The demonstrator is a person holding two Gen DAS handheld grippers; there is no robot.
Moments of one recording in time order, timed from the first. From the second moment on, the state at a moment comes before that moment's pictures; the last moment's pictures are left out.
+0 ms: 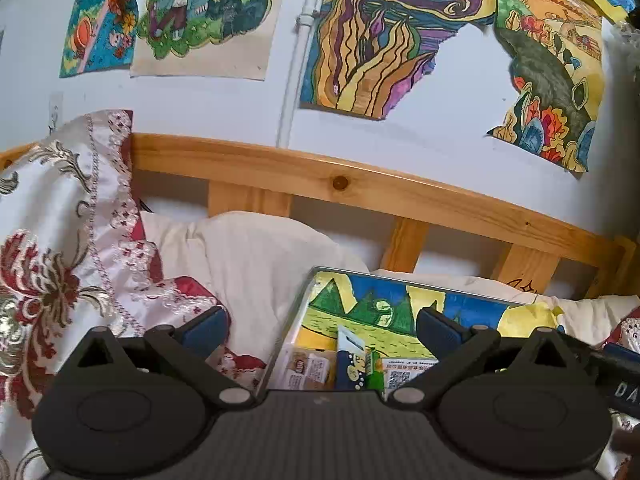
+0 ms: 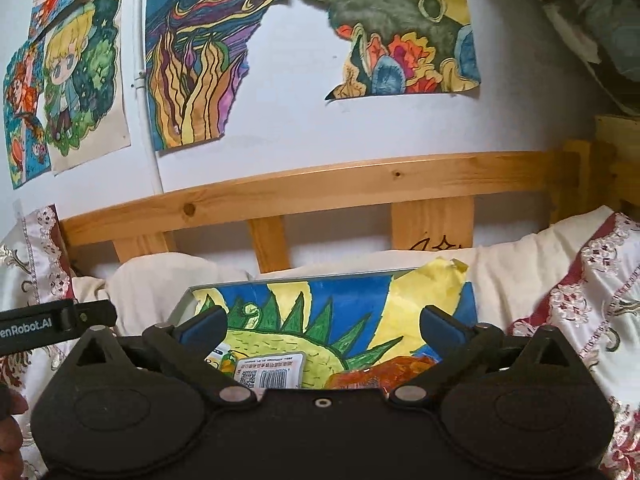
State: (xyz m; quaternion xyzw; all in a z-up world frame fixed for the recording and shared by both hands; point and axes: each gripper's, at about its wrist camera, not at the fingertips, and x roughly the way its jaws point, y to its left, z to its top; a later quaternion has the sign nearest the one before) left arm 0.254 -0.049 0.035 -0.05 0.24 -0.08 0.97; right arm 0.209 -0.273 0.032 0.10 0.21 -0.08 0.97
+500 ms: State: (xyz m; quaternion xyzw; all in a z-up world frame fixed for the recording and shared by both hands) left arm 0.217 -0.037 0.038 -0.03 0.24 -0.07 0.97; right arm 0.164 -0.274 0.039 0.10 0.21 -0.08 0.97
